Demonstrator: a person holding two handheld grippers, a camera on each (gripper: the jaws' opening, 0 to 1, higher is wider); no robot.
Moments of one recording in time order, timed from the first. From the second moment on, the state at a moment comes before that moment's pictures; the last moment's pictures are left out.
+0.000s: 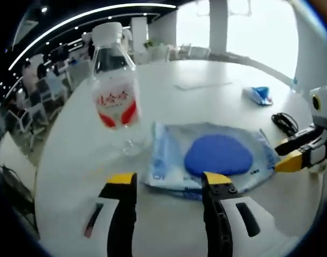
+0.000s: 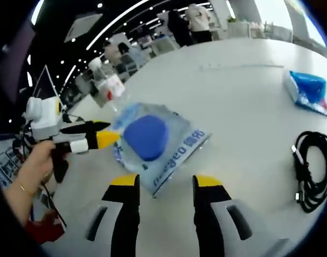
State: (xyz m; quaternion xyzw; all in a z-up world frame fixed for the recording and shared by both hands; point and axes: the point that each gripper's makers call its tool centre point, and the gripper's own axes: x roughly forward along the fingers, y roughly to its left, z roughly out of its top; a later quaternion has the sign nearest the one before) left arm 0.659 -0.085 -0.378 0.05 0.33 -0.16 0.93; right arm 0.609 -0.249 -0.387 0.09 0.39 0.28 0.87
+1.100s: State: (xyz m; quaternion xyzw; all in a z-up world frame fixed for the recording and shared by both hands) left arm 0.648 -0.082 -0.380 0.10 0.35 -0.14 0.92; right arm 0.617 -0.258 -0.383 0.07 0.38 0.27 0.88
